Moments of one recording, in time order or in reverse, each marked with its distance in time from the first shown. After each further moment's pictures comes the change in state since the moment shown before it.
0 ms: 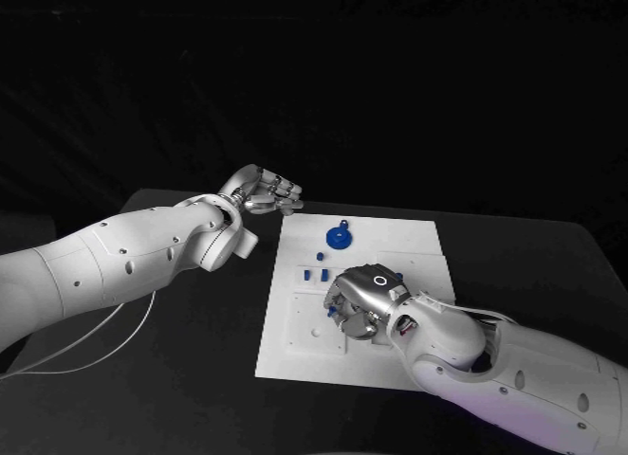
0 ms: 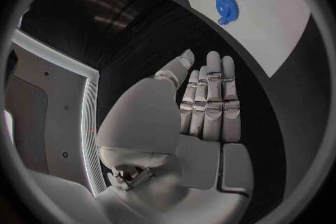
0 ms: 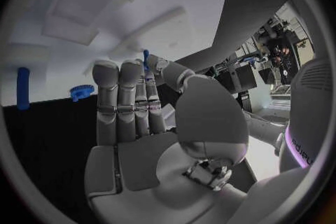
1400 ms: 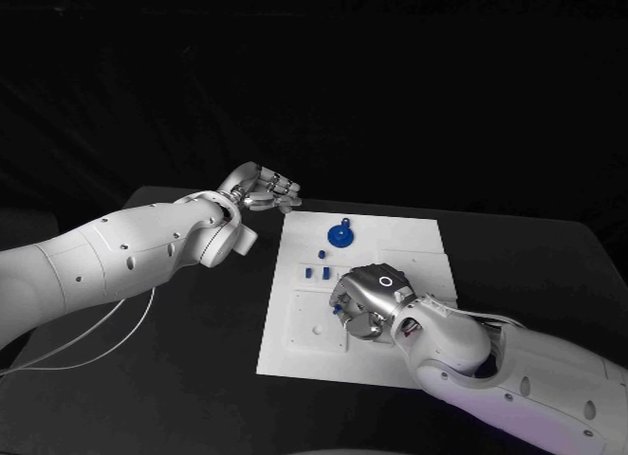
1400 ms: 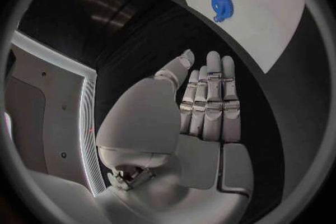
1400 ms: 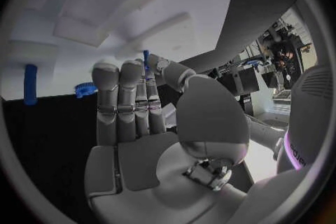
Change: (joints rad) left arm 0.000 0.000 0.000 -0.016 0.004 0.003 -0.013; left_hand 0.000 0.000 0.000 0.000 0.000 0.000 0.000 0.000 0.000 0.000 0.000 0.000 0.000 0.000 0.000 0.000 0.001 0.000 0.000 0.000 0.000 0.000; right arm -0.011 -0.010 -0.003 0.009 -0.044 -0.014 -0.038; right_hand -0.011 -0.013 0.011 -0.005 0.004 0.007 0.001 -0.004 -0.002 0.007 0.000 0.000 -0.001 0.002 0.002 0.000 0.000 0.000 0.018 -0.003 -0.004 0.056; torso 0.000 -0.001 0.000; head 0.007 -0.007
